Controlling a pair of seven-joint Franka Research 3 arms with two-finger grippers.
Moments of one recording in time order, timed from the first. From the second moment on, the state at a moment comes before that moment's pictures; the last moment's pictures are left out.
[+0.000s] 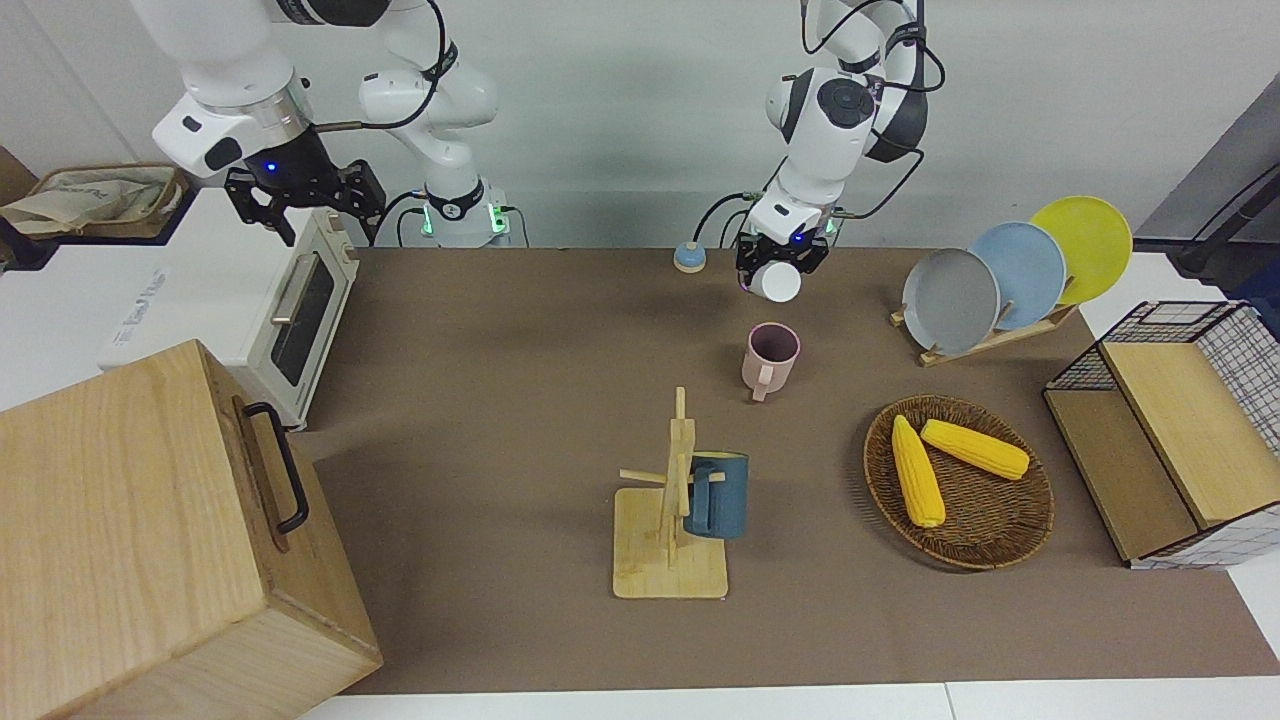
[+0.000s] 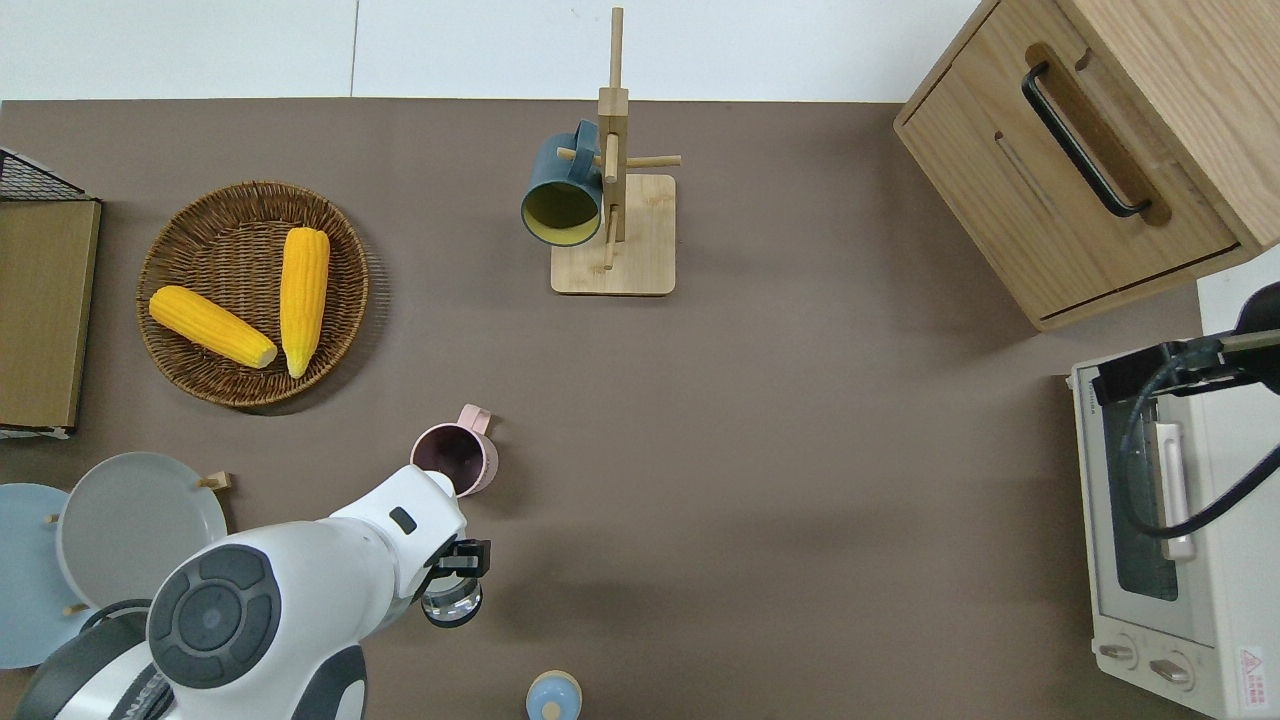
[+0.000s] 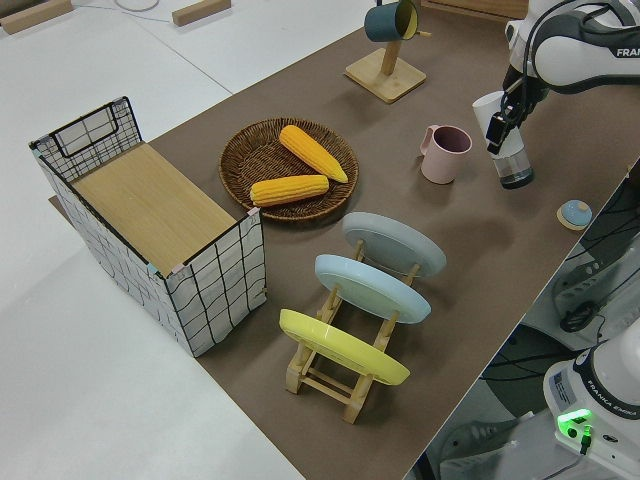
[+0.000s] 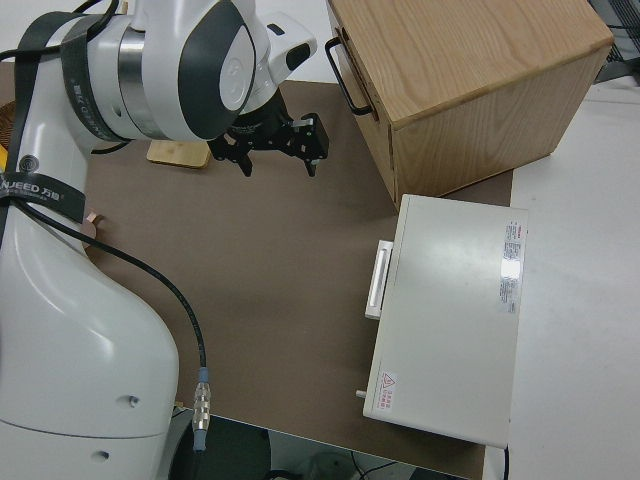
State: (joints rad) left arm -0.09 -0.30 -0.29 -2.37 -0.21 2.02 -0.22; right arm 0.08 0.03 -0.07 -1.47 -0.02 1.40 -0.08
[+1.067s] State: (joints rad) left arm -0.06 -0.15 -0.29 -2.25 -0.16 1.90 -0.22; right arm 0.08 0.03 -0.07 -1.47 -0.02 1.40 -0.08
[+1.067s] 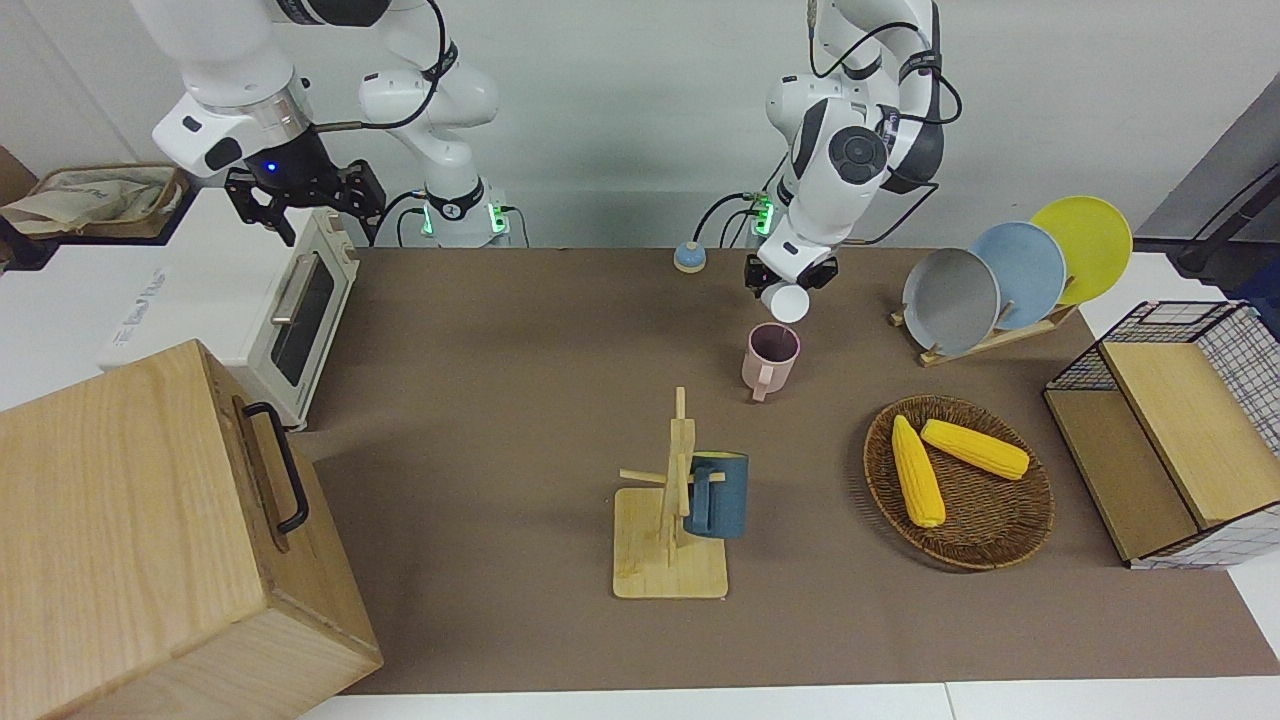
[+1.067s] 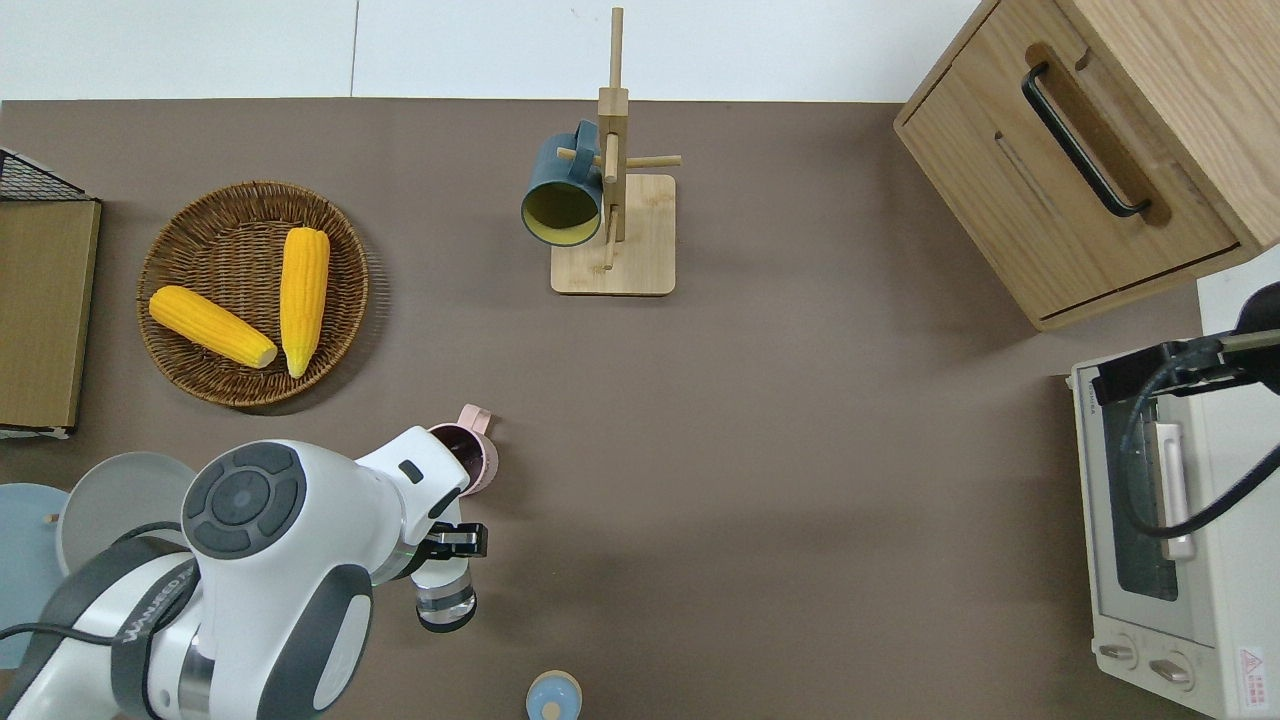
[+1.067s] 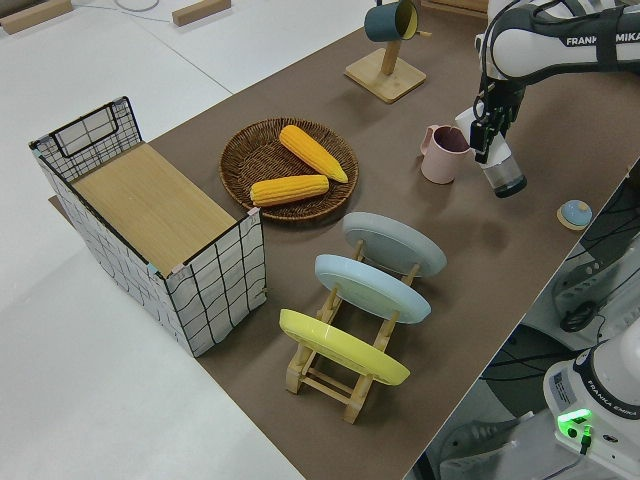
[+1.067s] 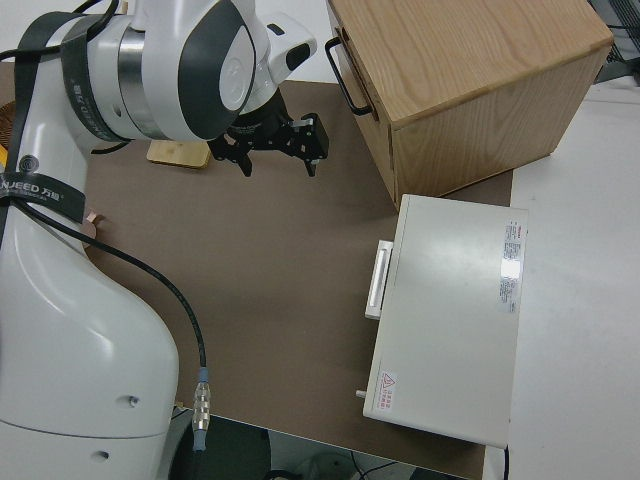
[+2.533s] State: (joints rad) left arm -0.06 -0.12 -0.29 -2.17 -0.16 1.75 -0.22; right arm 0.08 0.03 -0.07 -1.47 -0.02 1.40 -0.08
